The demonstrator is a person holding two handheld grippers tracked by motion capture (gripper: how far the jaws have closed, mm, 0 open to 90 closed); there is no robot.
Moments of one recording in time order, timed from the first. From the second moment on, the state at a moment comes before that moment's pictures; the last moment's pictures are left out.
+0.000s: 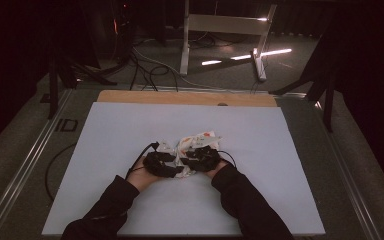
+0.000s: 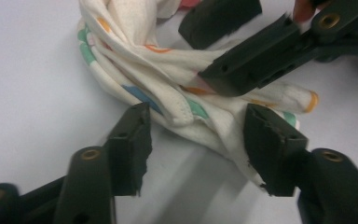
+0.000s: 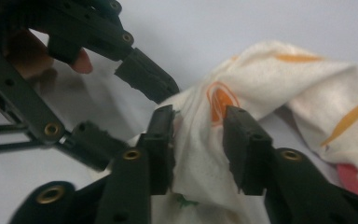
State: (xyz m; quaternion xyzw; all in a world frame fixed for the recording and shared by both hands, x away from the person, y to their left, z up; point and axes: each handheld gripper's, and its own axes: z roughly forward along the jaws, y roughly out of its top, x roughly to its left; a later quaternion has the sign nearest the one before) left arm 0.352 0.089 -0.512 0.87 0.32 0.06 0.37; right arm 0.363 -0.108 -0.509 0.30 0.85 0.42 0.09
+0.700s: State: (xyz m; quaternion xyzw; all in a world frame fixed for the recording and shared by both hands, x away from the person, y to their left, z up) left arm 0.351 0.115 -0.491 0.87 0.33 0.11 0.36; right arm 0.354 -0.143 -0.497 0.29 0.85 0.42 0.12
